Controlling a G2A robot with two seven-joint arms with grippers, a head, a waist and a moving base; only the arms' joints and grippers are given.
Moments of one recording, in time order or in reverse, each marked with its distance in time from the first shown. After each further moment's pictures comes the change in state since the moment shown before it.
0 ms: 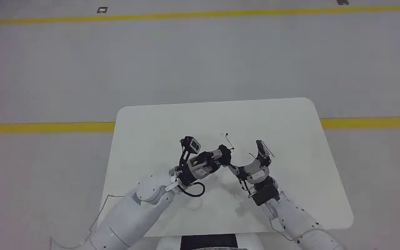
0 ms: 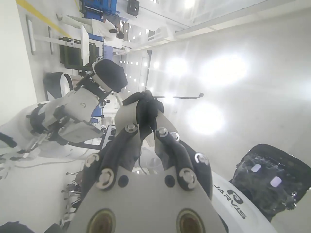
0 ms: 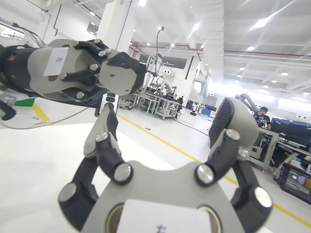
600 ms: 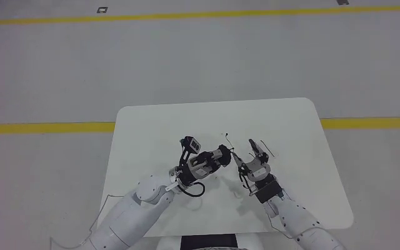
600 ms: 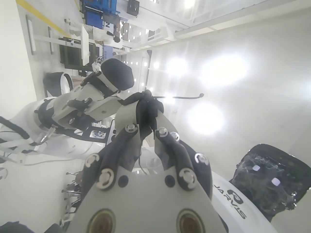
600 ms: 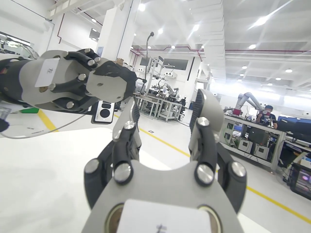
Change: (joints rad) left arm 0.000 0.000 0.000 0.000 0.000 0.000 0.000; right arm 0.006 -0.022 0.023 -0.009 -0.027 -0.058 0.001
